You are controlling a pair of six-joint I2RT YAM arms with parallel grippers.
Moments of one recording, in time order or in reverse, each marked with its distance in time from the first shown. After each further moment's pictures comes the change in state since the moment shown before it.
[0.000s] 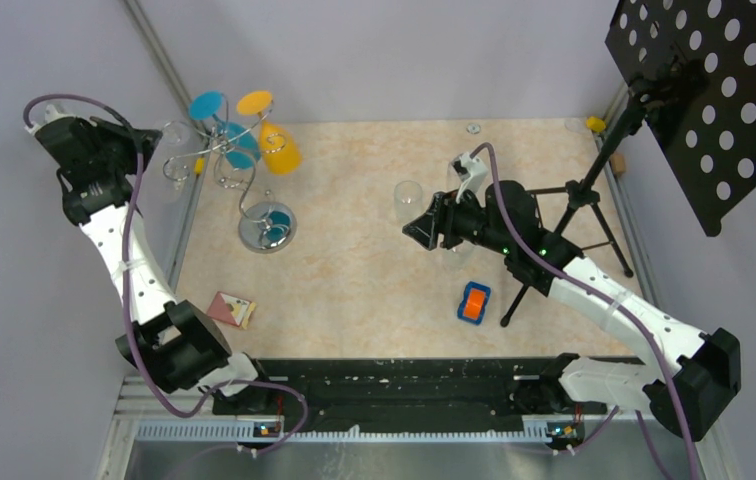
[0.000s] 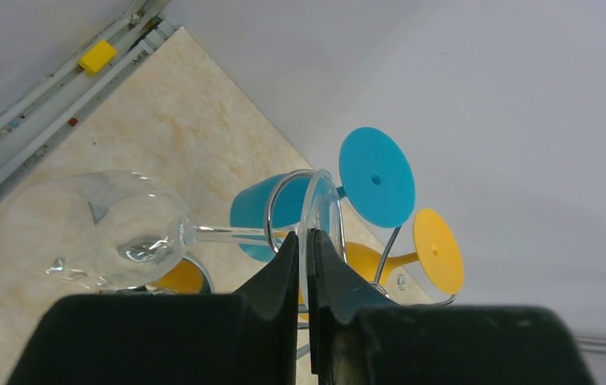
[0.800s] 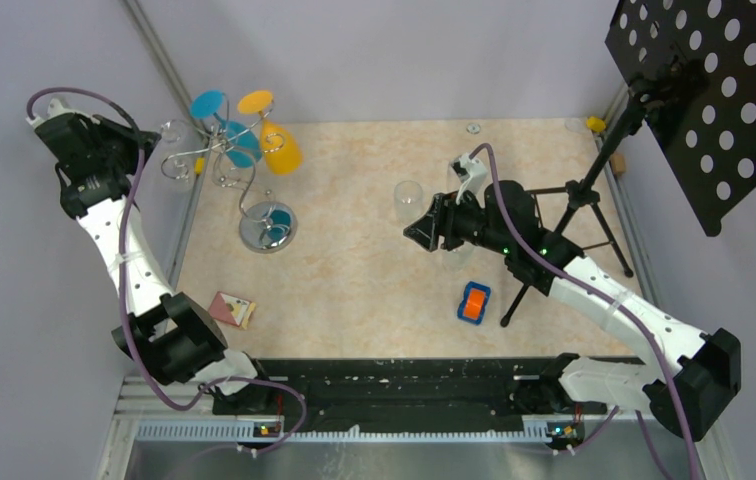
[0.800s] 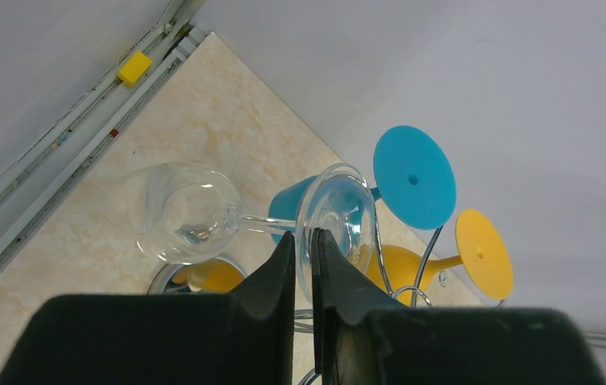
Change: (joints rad) left arm -0.002 0.029 0.015 -0.019 -0.026 0.100; right arm 0.000 0.000 0.008 -0.037 0.000 0.002
